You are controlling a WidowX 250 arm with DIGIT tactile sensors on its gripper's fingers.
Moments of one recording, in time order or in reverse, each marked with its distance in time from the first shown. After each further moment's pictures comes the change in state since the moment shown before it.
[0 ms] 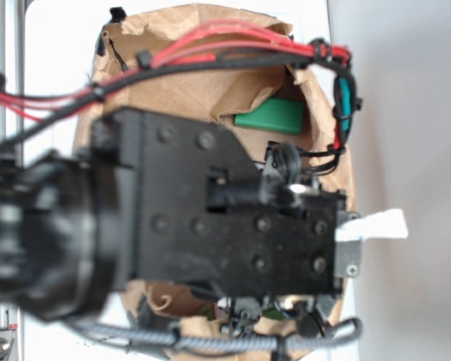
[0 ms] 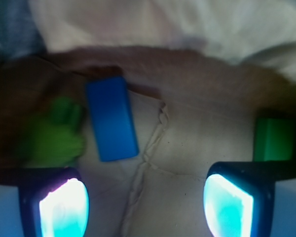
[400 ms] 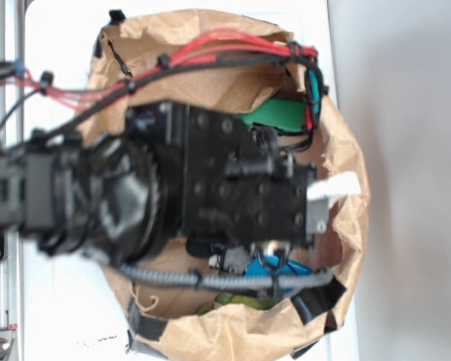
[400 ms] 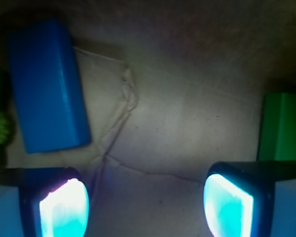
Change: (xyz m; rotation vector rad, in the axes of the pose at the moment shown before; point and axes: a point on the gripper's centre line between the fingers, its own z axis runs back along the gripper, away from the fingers) arm -0.013 0.027 -0.031 0.011 0.015 -0.021
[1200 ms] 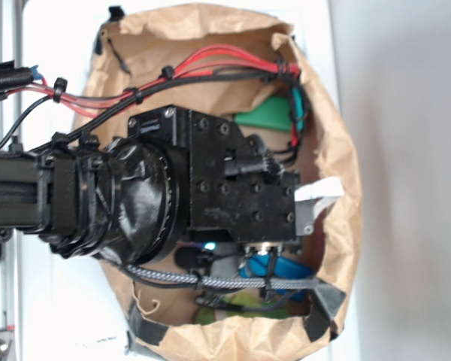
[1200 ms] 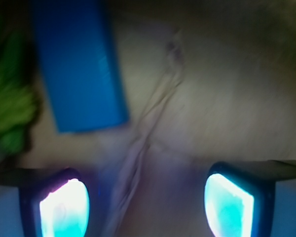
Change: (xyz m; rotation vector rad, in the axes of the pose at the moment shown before) arm -0.008 -0.042 -0.001 -0.102 0.037 -0.056
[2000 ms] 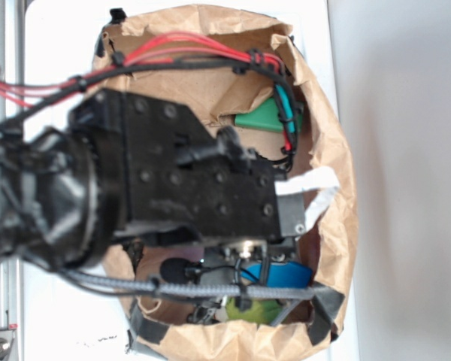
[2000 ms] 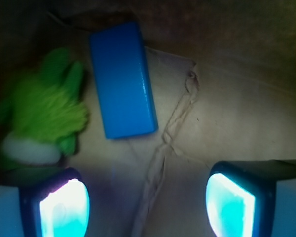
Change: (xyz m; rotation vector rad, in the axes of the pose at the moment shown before) arm 0.010 -0.011 0.009 -0.032 -0.070 -0.004
